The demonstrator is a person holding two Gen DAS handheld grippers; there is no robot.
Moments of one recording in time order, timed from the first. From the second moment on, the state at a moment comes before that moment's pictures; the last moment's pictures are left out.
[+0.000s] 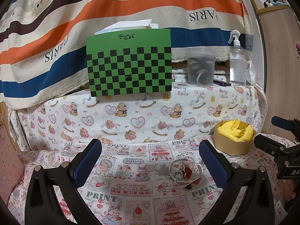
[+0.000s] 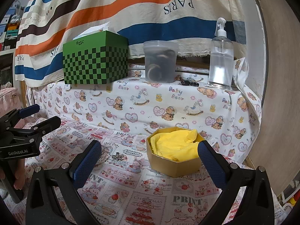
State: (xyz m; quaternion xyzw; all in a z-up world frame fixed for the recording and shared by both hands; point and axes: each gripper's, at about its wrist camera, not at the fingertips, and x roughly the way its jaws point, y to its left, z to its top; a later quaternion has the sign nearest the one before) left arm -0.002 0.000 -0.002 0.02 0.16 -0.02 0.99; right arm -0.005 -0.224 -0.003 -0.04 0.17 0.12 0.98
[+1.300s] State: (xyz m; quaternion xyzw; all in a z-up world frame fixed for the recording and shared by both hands) left arm -0.001 -0.001 -0.002 0.02 0.16 -0.02 0.99; right arm -0.012 -0.230 -0.002 -0.03 0.16 0.11 0.98
